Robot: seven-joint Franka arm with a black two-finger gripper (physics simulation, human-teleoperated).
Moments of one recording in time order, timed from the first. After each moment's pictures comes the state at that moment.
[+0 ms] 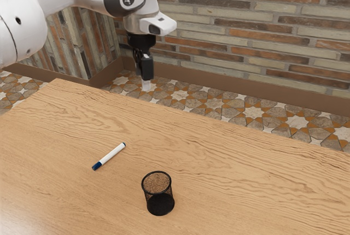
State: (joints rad) arm -0.24 0.28 0.06 -1.33 0.04 1.49 0.59
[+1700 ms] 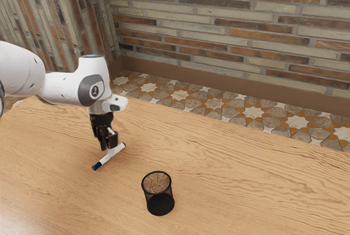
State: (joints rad) arm 0.03 0.36 0.12 -1.97 -0.10 2.12 0.54
